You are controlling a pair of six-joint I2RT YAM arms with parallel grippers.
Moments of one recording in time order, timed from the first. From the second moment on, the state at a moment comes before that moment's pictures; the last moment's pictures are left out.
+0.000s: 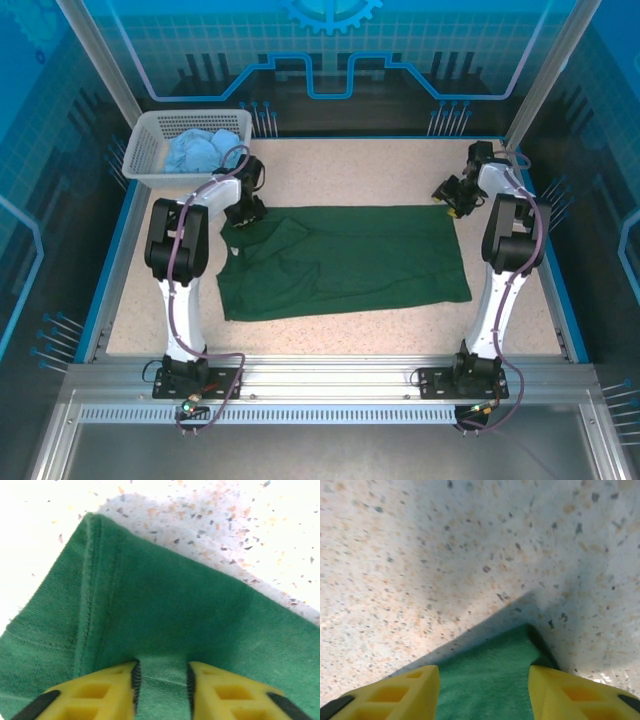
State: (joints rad) left arm -0.14 2.11 1.56 -0.80 -0.13 -0.70; right arm -0.17 2.19 1.72 -0.81 -0.27 0.55
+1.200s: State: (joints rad) left arm -0.15 2.18 1.67 -0.74 0.65 -0.54; right arm 0.15 1.88 1.48 -0.62 -0.53 0.49
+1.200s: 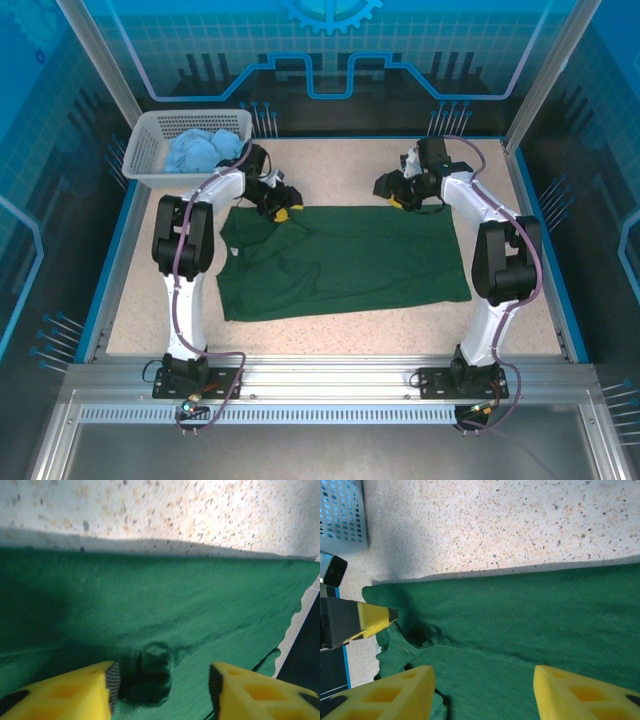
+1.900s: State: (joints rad) left arm -0.17 2.07 1.49 -0.64 0.70 -0.53; right arm 0.16 1.90 1.49 -0.64 -0.55 0.48
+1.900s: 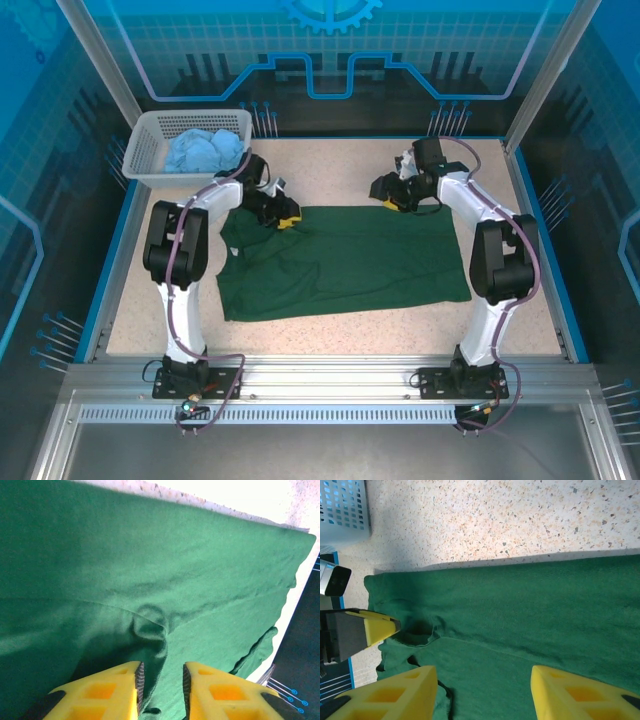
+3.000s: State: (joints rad) left arm -0.22 1.85 1.30 -0.76 0.41 -0.78; right arm 0.18 1.92 1.50 -0.65 -0.55 0.48
